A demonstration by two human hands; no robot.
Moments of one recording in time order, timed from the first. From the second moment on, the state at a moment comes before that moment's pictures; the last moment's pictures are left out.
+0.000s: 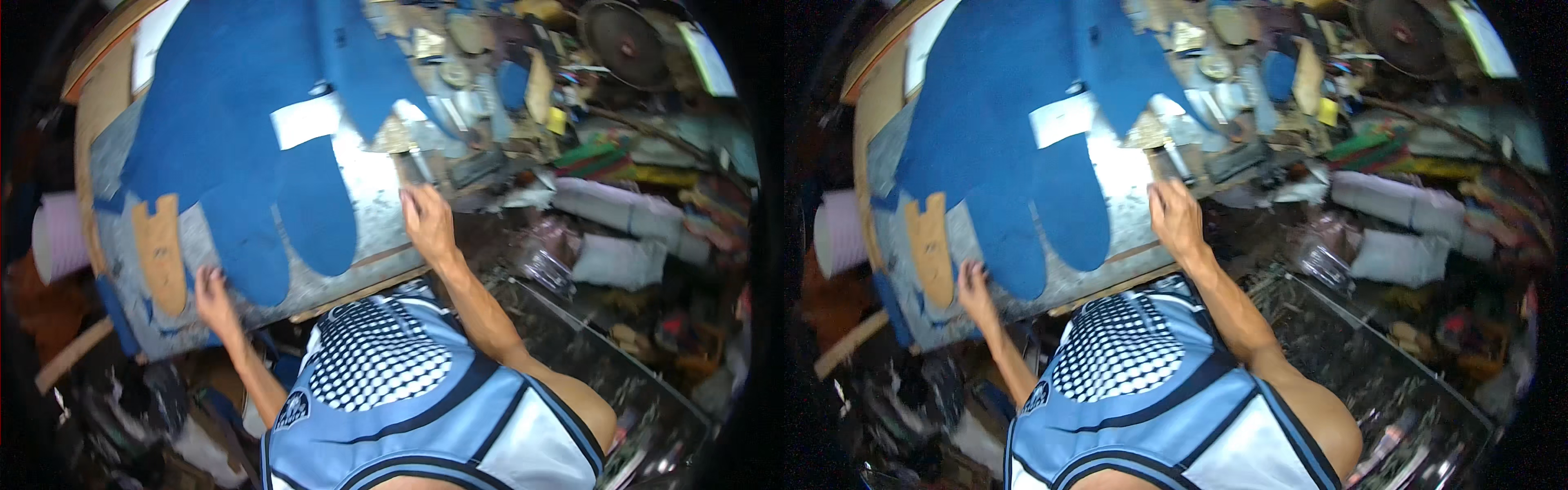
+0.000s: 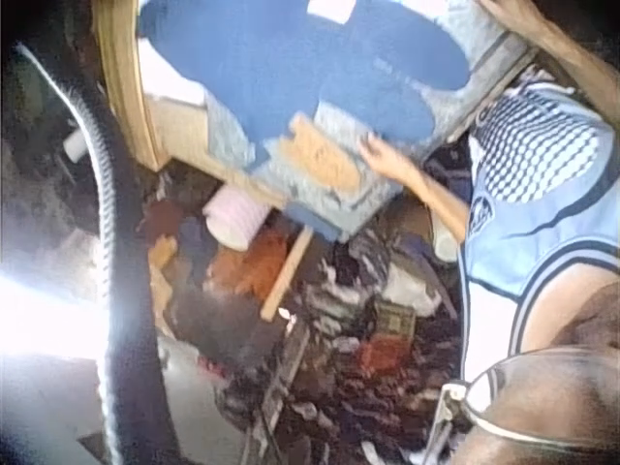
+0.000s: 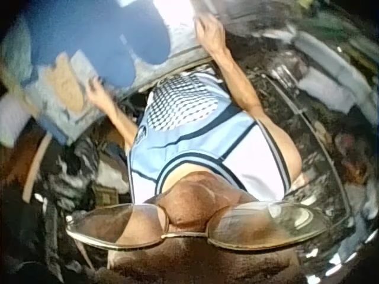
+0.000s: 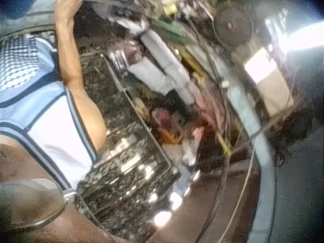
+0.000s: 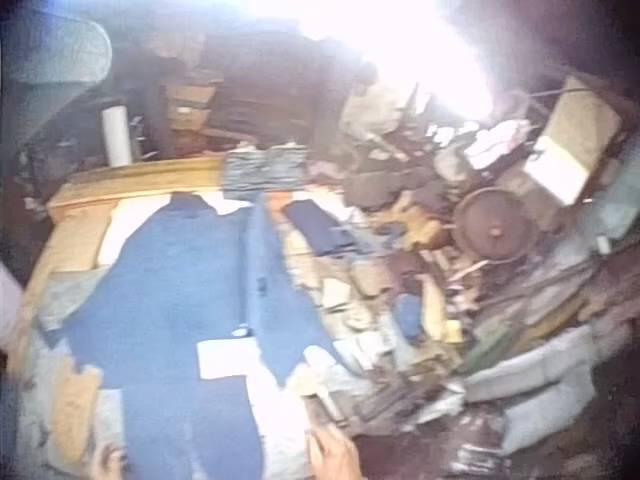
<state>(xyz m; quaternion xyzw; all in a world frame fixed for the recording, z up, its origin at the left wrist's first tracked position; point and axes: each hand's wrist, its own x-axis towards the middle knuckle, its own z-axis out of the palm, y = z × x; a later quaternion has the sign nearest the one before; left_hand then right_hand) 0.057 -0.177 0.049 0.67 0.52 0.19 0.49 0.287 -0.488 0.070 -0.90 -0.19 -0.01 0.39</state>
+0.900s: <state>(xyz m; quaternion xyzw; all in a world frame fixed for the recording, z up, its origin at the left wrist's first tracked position) 0.083 -0.316 0.019 0.93 0.20 0.11 0.29 0.258 -0.416 0.023 -0.78 -0.28 0.23 0.51</state>
